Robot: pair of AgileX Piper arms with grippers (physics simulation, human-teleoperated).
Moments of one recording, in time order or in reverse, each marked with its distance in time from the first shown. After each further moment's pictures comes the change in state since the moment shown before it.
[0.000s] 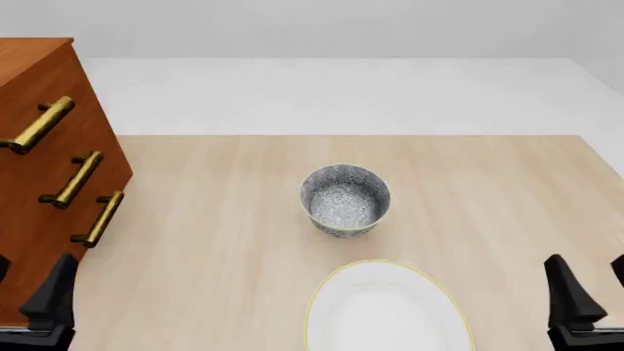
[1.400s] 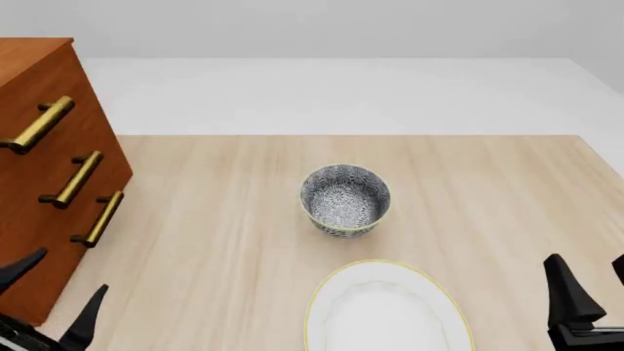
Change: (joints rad) left arm -0.100 0.143 -0.093 0.230 0.753; right arm 0.000 0.004 -0.003 -0.001 0.000
